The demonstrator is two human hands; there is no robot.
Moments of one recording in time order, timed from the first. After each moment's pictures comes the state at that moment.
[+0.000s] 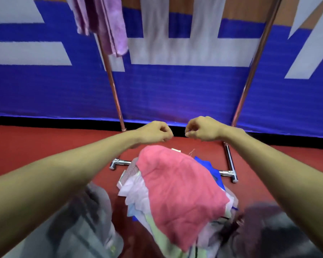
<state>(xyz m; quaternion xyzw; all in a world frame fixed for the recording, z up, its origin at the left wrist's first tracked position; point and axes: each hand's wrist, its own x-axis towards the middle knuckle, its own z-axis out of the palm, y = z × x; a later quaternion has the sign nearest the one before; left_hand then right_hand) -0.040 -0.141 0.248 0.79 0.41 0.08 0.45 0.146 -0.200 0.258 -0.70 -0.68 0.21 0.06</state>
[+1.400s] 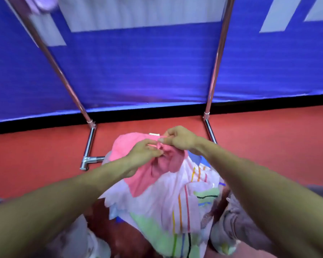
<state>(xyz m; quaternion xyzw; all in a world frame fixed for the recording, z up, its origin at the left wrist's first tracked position) -0.002 -0.168 0.110 0.65 0.43 0.12 0.62 0.156 -0.210 0.115 -0.70 -0.48 0.44 0.31</state>
